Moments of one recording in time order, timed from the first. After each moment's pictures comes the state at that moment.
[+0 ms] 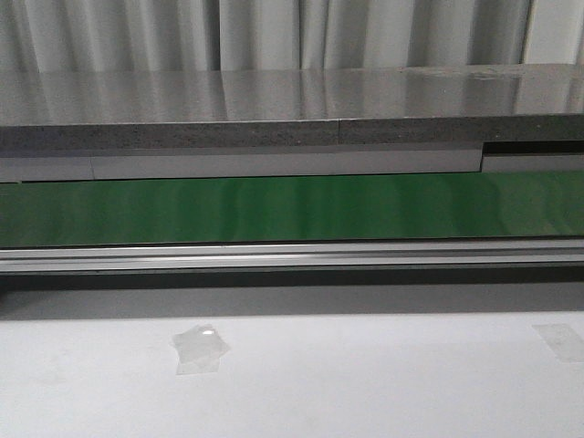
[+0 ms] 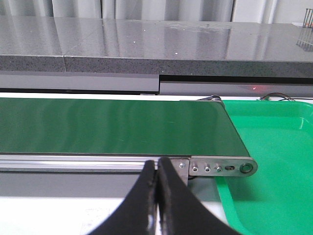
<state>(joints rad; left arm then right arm) 0.29 2.02 -1.36 0.11 0.82 -0.10 -0.03 -0.01 0.03 0.01 0.13 -0.03</state>
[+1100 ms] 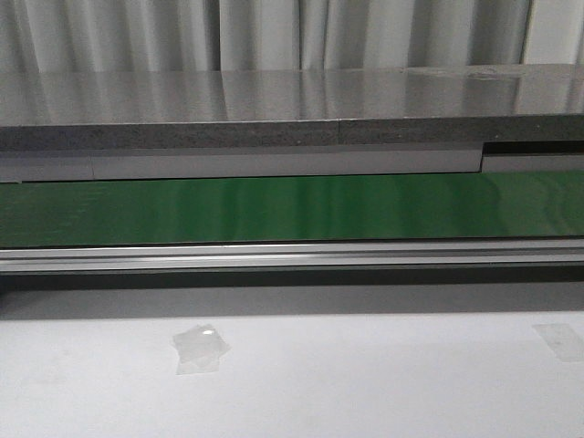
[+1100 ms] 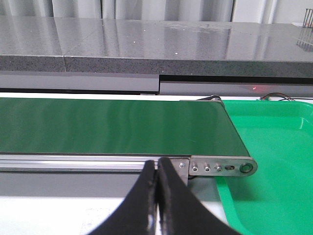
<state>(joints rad) 0.29 1.74 -1.36 0.02 0.92 0.02 -0.03 -0.01 0.03 0.01 0.13 -0.03</state>
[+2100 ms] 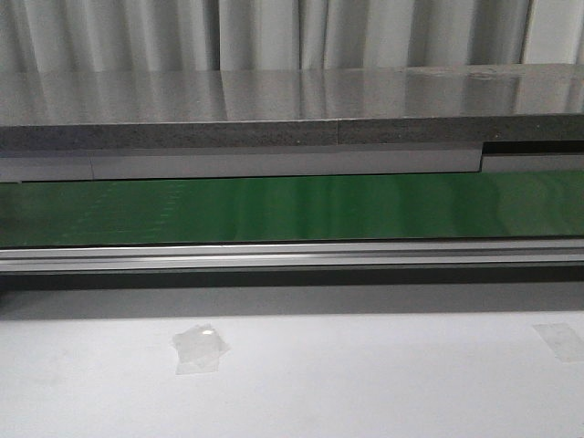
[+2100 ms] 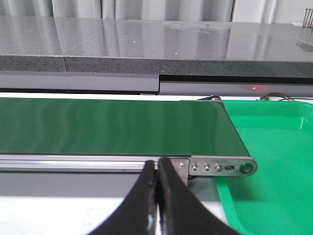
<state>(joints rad) 0.11 1.79 -1.36 -0.07 0.91 0.11 -0.03 -0.01 0.03 0.01 0.13 -0.03</state>
